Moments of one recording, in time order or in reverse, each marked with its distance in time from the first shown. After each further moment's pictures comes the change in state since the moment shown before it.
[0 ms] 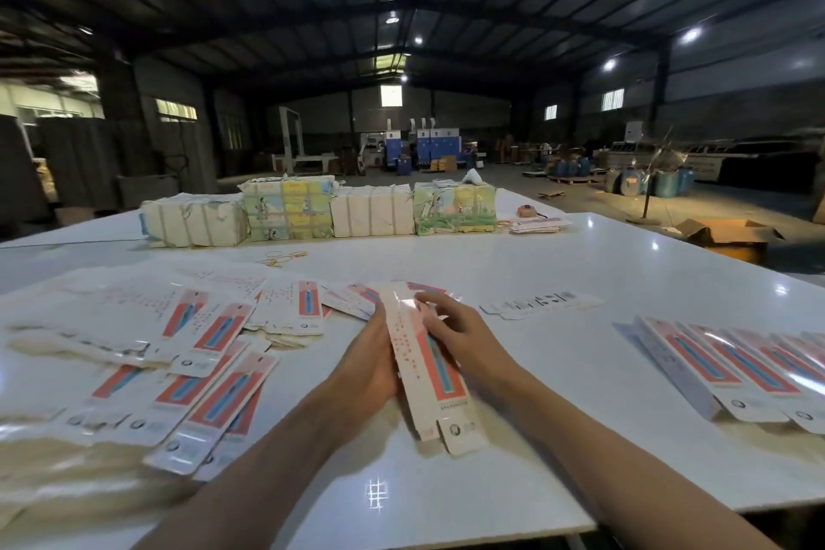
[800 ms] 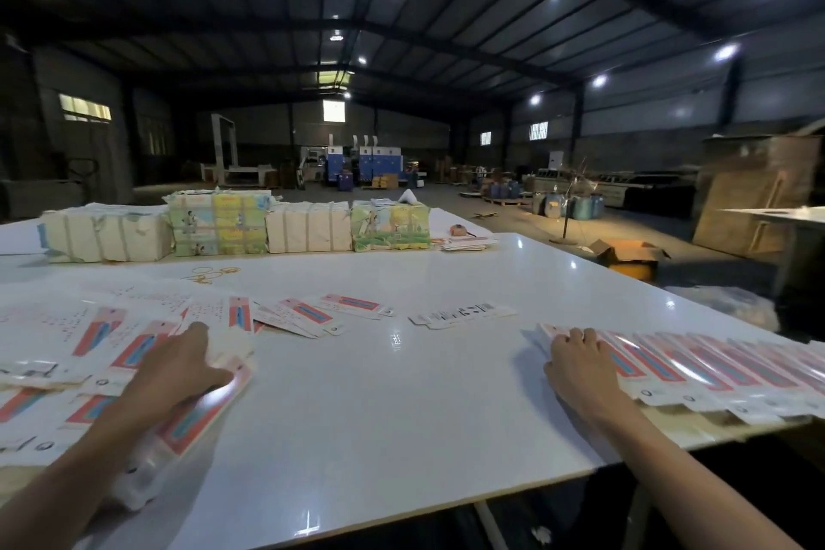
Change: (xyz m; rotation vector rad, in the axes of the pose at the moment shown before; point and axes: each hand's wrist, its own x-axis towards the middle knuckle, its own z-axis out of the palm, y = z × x) left_hand -0.032 0.083 -0.113 1.685 0.443 -0.009; right_hand -0.118 -0.005 -0.189 -1.609 0.356 0.478
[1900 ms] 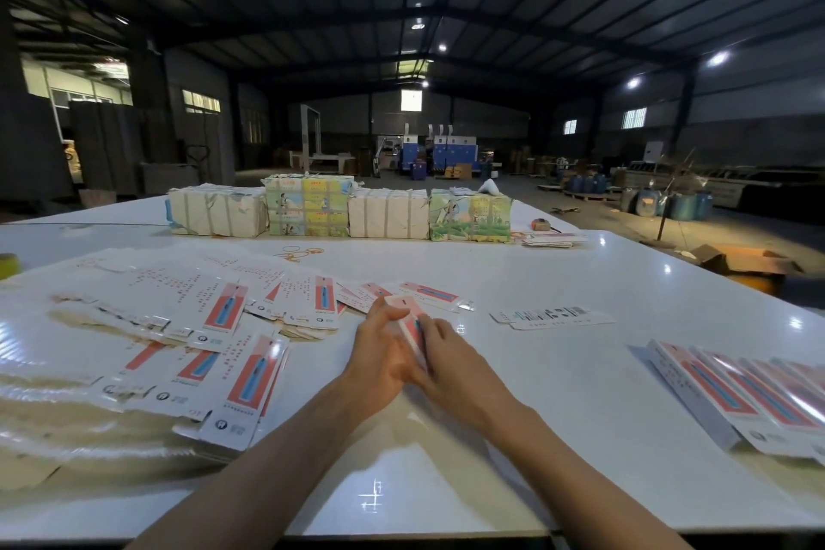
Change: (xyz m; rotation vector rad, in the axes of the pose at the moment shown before) left_hand -0.014 0.115 0.069 -1.970 -0.424 0.045; right_hand -0.042 -0.235 -0.046 0.694 -0.052 -0.697
